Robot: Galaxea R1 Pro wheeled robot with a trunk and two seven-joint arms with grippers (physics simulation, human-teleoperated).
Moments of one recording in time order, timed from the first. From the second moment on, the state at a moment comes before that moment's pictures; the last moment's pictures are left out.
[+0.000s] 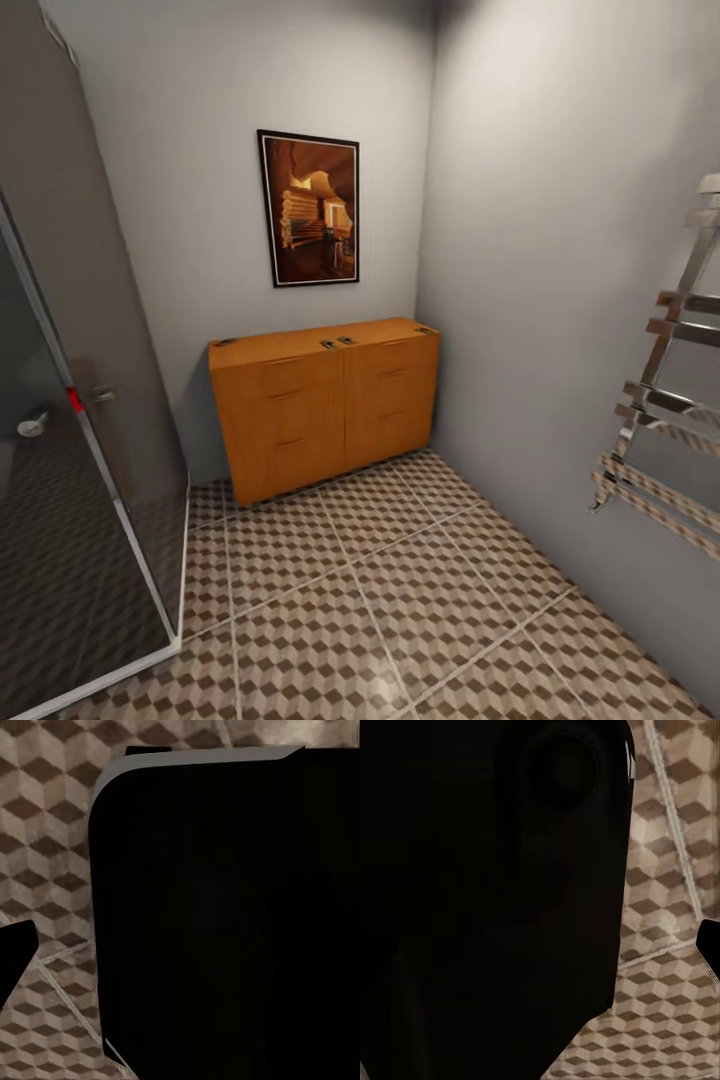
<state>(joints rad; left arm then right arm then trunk) 0.00 -0.01 0.01 -0.06 0.00 -0.02 0.00 0.00 0.00 -0.01 0.00 0.00 0.00 0.00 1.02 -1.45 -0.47</state>
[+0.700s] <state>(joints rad) 0.00 -0.01 0.01 -0.06 0.01 -0.02 0.00 0.00 0.00 -0.01 0.00 0.00 0.01 0.00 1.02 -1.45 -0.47</state>
